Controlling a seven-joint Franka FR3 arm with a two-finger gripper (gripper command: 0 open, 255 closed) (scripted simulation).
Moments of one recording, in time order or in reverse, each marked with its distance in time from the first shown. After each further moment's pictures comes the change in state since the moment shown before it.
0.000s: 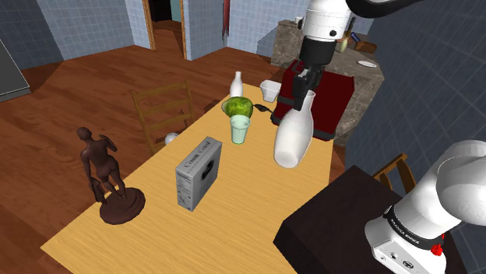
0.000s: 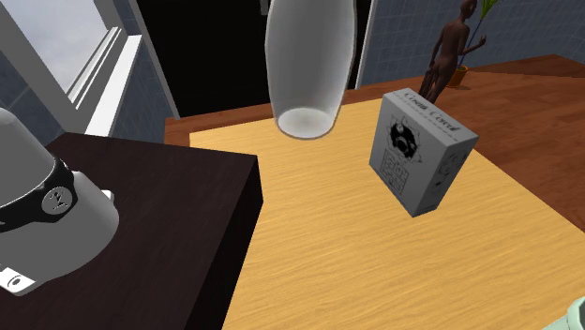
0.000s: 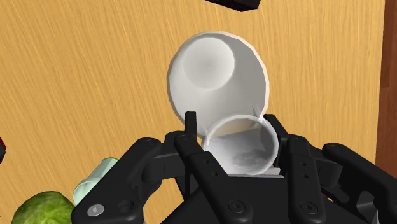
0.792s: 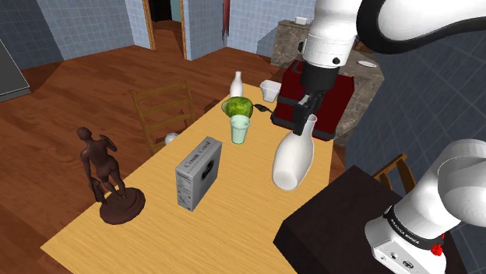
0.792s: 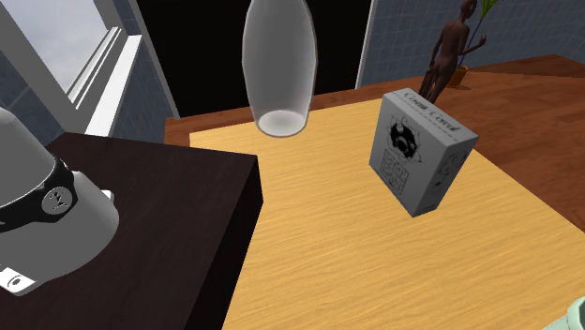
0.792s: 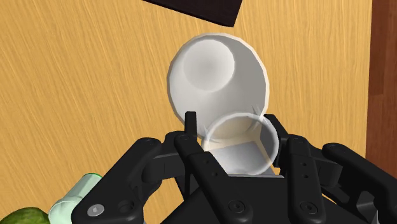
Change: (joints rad) arm 0.057 -0.083 0.079 -0.145 0.065 0.072 0.091
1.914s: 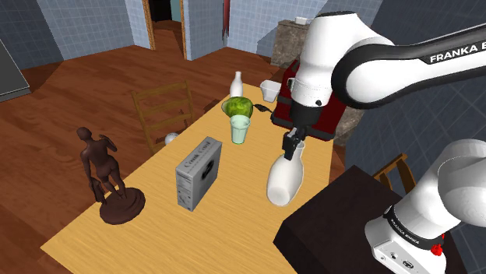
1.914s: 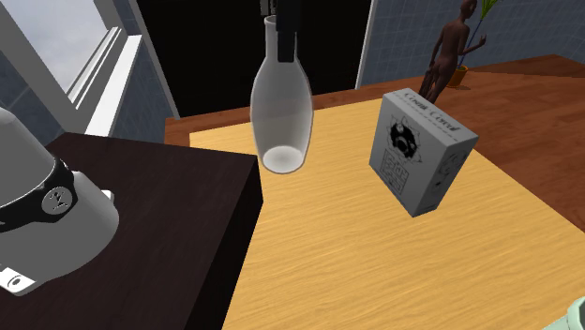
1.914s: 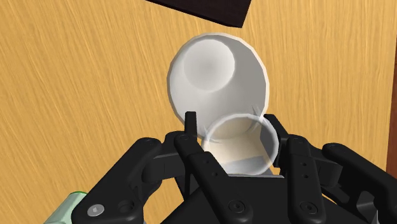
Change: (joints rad) arm 0.005 0.071 0.039 -0.176 0.017 0.247 0.002
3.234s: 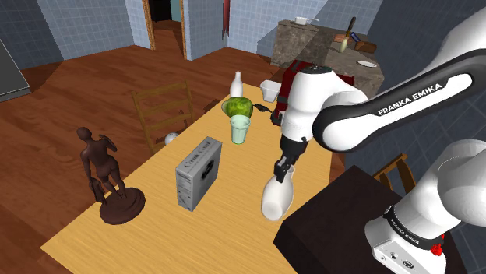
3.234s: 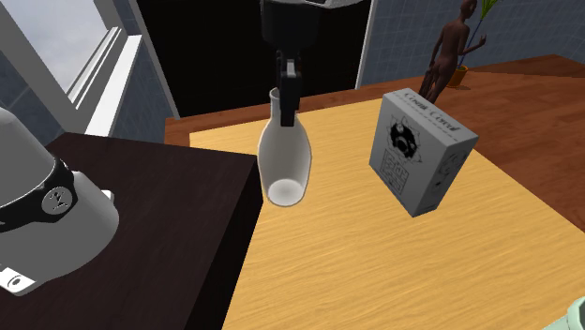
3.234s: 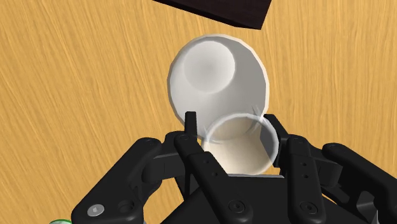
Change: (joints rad) arm -0.016 0.195 0.049 -0.134 -0.018 0.325 0.021
